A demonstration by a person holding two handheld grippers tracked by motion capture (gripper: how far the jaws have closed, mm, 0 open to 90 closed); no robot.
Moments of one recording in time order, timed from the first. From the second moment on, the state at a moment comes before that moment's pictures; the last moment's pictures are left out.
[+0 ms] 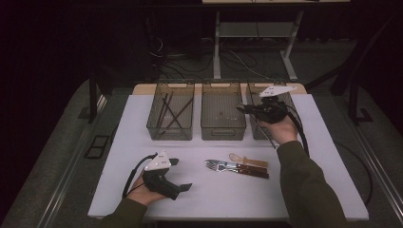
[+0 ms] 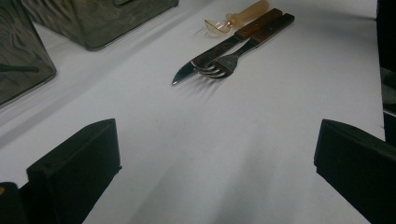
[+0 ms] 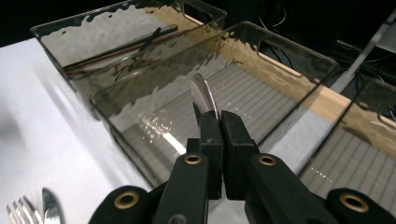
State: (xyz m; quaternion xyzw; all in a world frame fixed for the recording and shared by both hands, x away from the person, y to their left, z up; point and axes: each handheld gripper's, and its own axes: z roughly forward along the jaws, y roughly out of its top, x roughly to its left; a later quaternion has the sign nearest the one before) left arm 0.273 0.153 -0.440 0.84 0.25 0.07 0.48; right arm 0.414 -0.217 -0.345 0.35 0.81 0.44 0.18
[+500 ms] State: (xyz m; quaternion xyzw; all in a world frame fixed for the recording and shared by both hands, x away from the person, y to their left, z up) left arm 0.273 0.151 -0.441 0.84 0.25 0.07 0.47; right arm 0.463 -0.166 -0.331 0.36 0.82 0.41 0.19
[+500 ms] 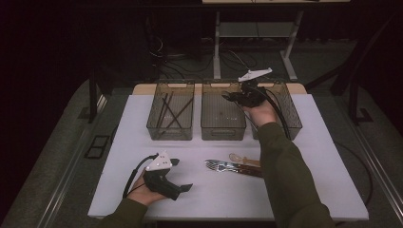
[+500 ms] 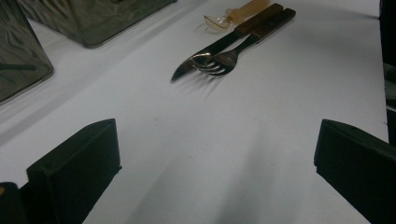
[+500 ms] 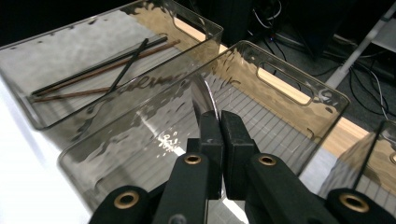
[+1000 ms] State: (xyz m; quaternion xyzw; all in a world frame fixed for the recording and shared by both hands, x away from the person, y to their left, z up) left arm 0.274 0.152 -0.440 0.84 0.25 0.07 0.48; right arm 0.499 -0.138 -0.344 0.38 0.82 0.39 0.18
